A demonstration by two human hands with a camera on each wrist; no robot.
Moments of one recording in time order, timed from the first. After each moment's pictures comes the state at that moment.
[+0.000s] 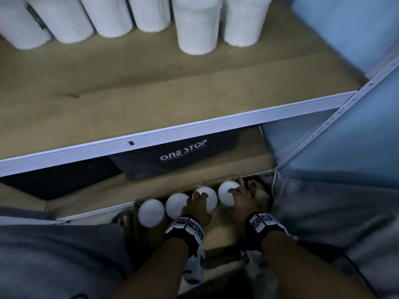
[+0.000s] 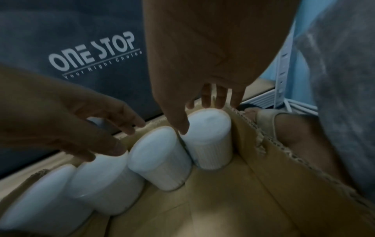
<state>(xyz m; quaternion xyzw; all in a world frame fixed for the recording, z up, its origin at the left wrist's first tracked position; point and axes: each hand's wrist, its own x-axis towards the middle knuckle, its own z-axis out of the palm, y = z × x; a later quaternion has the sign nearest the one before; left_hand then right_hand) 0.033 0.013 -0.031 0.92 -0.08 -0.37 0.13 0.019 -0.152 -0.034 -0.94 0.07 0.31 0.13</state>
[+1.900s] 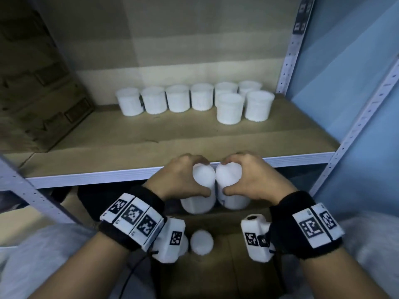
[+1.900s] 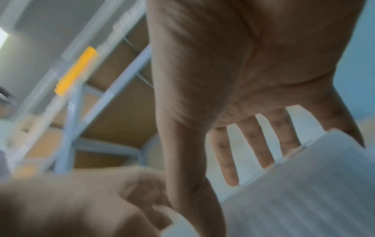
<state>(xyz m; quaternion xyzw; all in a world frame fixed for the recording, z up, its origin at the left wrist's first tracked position) 0.021 0.114 0.298 0.95 -0.16 -0.07 0.25 0.010 -0.081 0.295 -0.96 -0.09 0.04 0.26</state>
